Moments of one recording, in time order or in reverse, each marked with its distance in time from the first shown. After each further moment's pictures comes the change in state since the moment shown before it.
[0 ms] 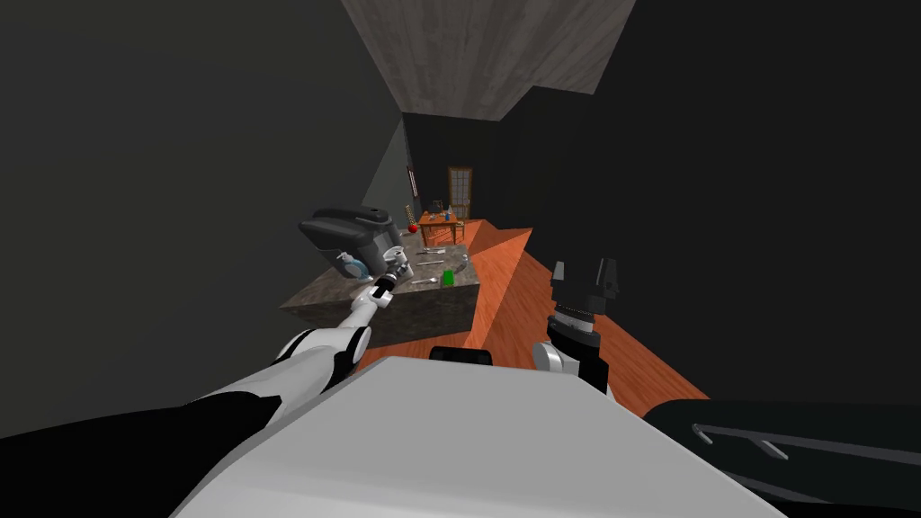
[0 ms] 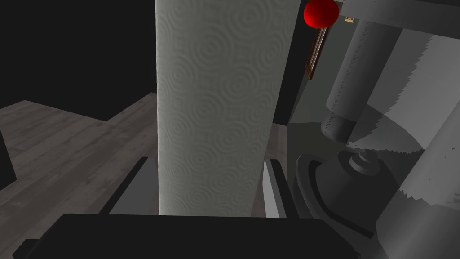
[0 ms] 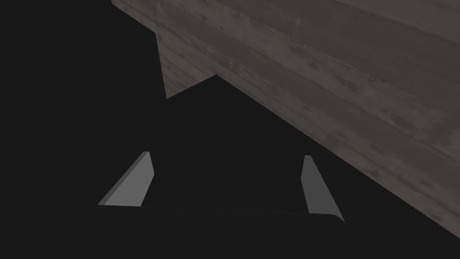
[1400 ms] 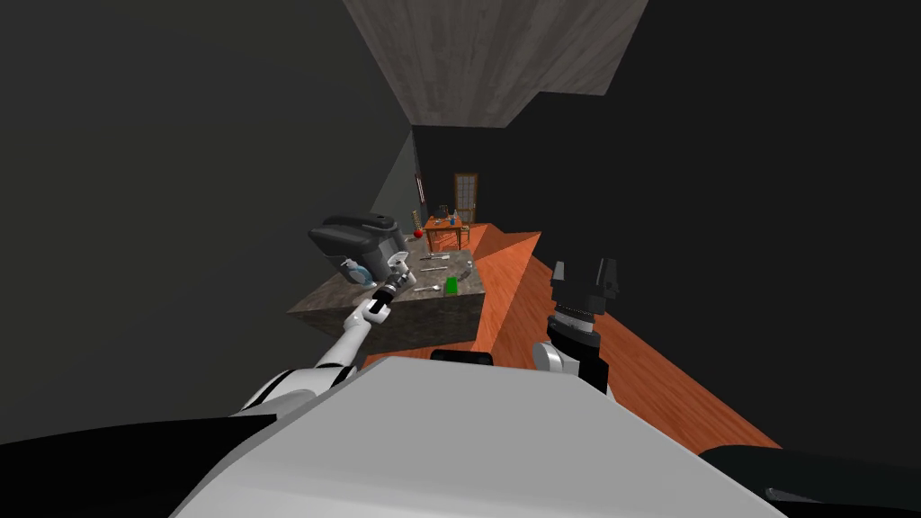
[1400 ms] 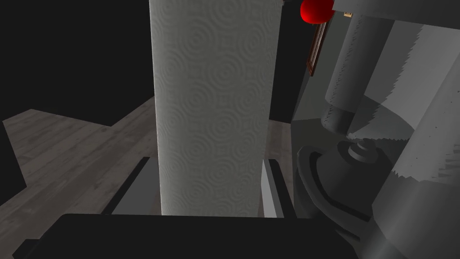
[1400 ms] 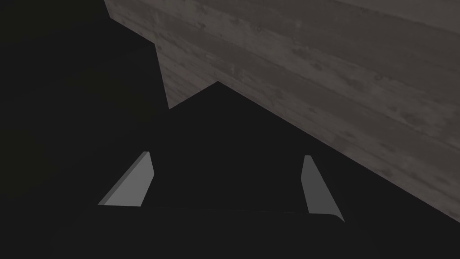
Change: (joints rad) left arm 0.289 -0.034 -0.068 -0.382 -0.011 0.104 0.051; right arm 0.000 0.000 0.000 0.000 0.000 0.000 0.000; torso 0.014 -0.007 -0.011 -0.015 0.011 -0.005
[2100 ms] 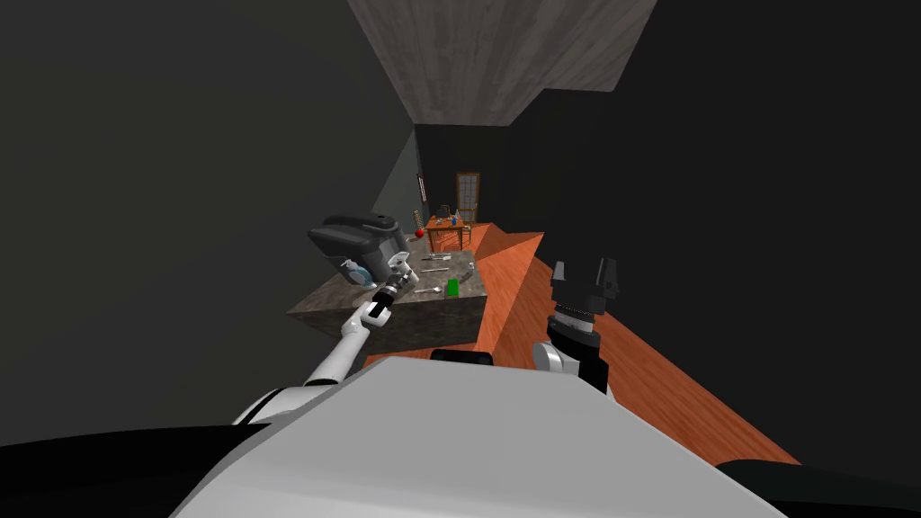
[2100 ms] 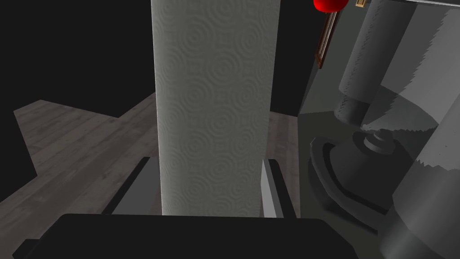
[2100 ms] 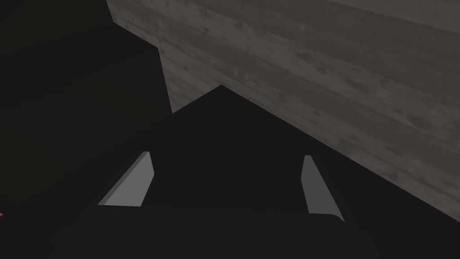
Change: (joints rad) left arm 0.103 -0.015 -0.026 -0.197 -0.005 0.047 0.019; right arm 0.000 0.000 0.000 0.000 0.000 0.000 0.000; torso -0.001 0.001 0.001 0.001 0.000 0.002
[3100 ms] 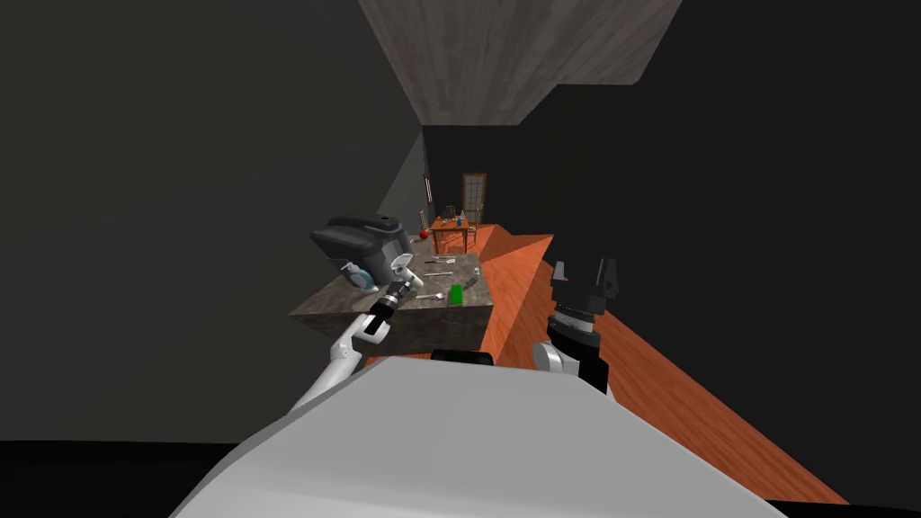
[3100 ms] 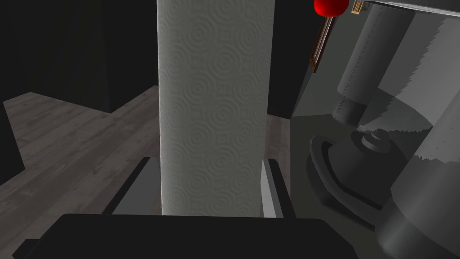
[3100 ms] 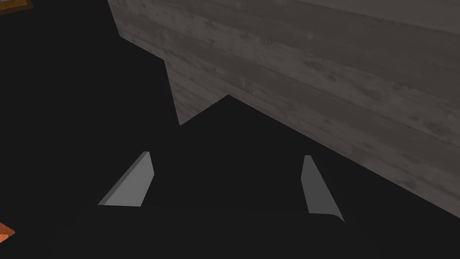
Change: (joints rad) left arm 0.246 -0.026 -0.067 -0.352 -0.011 0.107 0.060; right arm 0.000 0.000 0.000 0.000 0.000 0.000 0.000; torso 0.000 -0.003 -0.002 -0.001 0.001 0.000
